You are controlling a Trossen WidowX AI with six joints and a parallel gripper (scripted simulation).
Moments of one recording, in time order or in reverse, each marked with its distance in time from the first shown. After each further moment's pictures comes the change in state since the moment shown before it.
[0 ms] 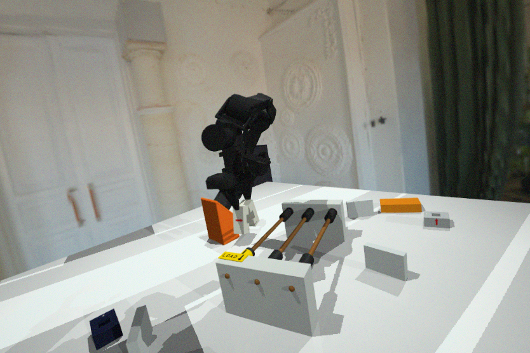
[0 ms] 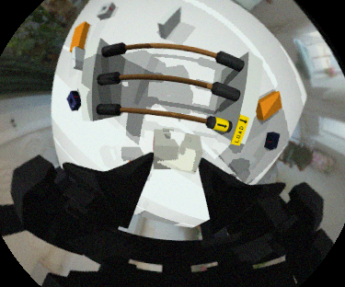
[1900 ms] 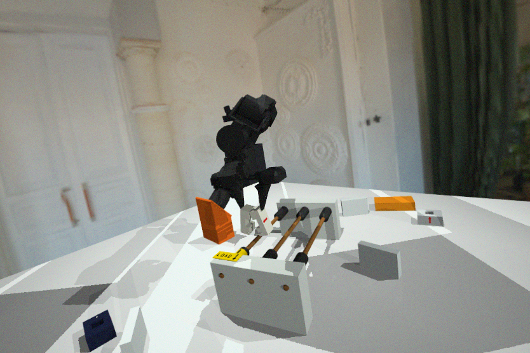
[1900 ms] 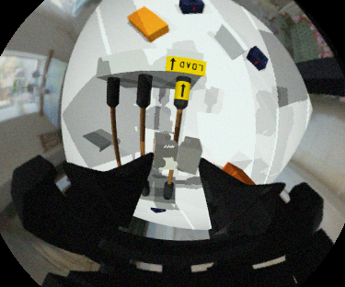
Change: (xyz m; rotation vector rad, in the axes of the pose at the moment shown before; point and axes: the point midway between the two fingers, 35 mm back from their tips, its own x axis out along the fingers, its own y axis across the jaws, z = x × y) arm 0.011 -0.002 0.043 1.604 -0.002 0.004
